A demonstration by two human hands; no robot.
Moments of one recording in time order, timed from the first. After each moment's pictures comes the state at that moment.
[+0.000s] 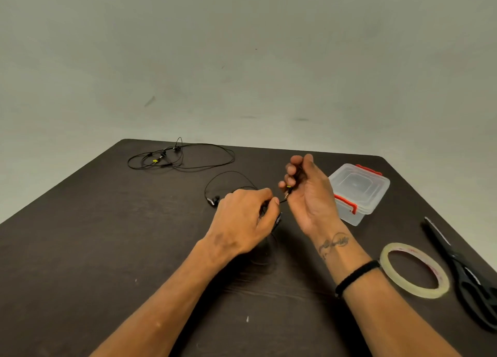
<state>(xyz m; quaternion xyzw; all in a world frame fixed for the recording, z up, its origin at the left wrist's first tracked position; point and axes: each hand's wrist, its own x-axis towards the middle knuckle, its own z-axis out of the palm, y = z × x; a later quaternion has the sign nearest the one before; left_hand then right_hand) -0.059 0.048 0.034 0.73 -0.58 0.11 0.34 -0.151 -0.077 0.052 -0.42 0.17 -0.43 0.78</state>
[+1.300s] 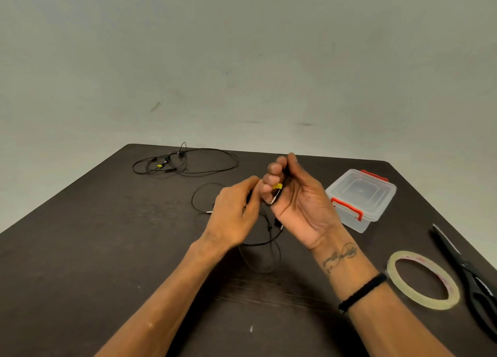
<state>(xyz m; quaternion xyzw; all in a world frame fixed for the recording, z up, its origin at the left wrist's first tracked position) -0.034 0.046 0.033 0.67 -0.55 0.04 0.50 -0.151 -0.045 0.077 -0.32 -0.03 -0.23 0.92</state>
